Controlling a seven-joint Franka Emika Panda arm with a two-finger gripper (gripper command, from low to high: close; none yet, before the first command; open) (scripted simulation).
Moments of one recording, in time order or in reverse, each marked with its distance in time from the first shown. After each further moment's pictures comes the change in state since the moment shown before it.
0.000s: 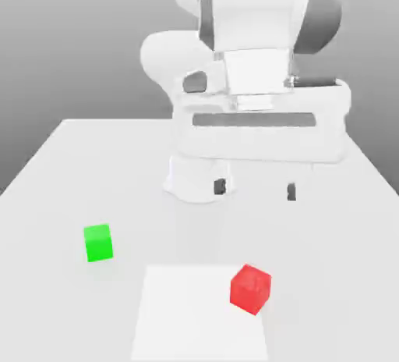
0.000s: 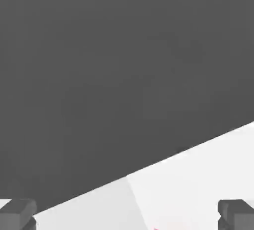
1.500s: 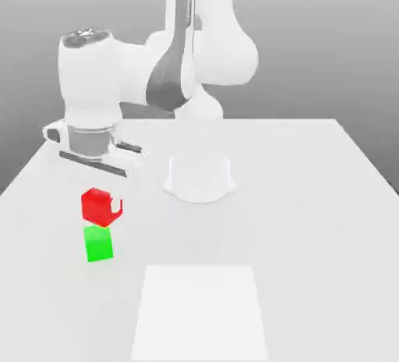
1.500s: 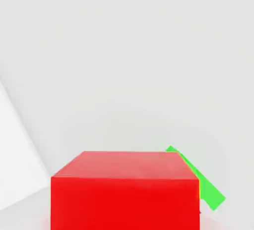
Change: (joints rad) arm -0.354 -0.144 -0.526 -0.322 -0.288 -0.001 -0.658
